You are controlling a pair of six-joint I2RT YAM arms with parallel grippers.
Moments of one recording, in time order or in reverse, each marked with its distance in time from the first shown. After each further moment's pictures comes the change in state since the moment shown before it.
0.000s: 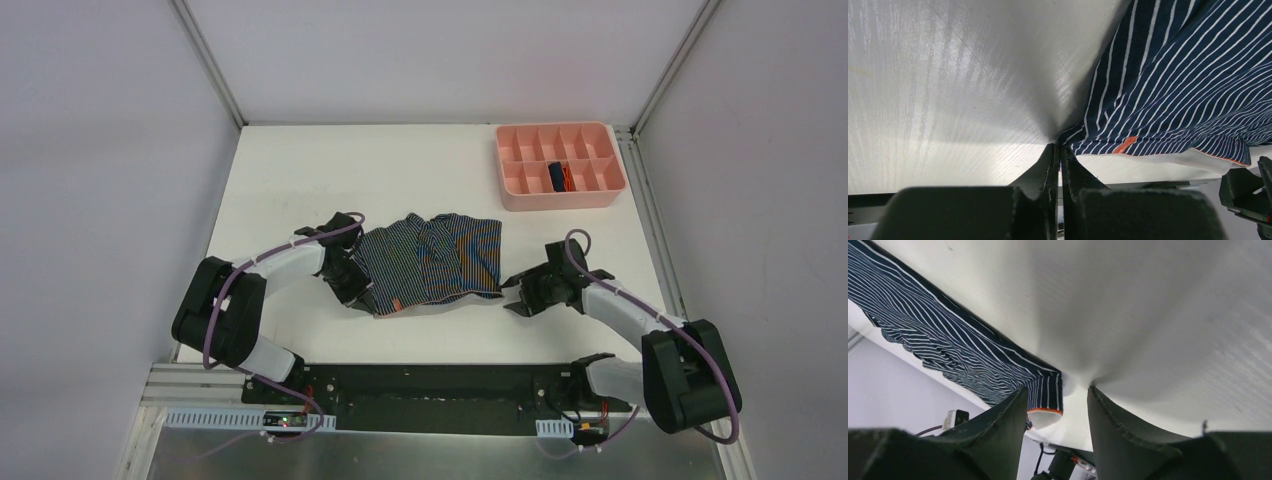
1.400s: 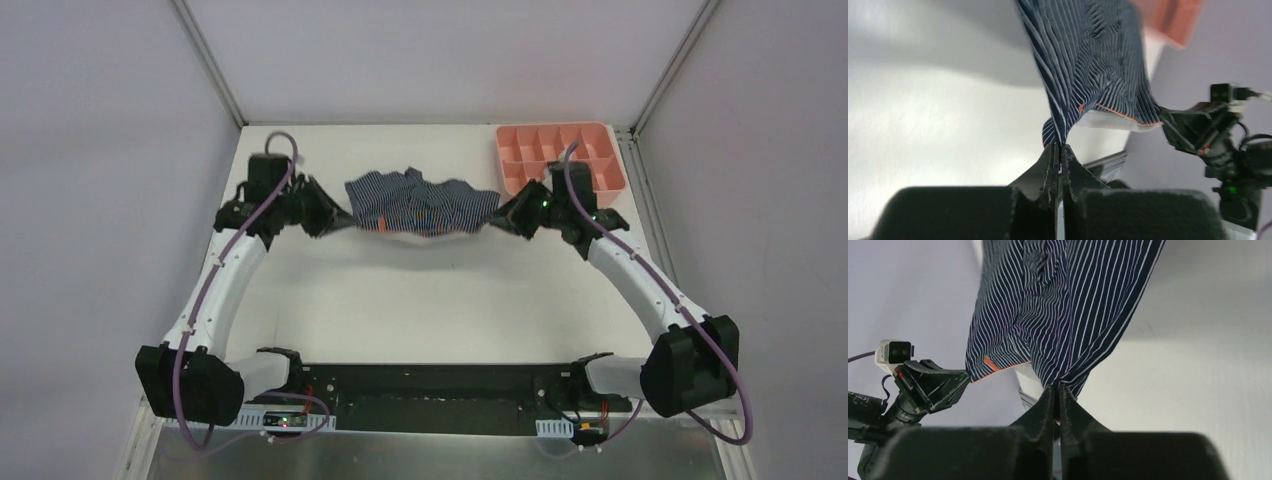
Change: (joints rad) left arm 0.288 -0.283 0.499 -0.010 0.204 0.204; right arm 0.005 0.097 0.648 -0.042 -0.170 -0.408
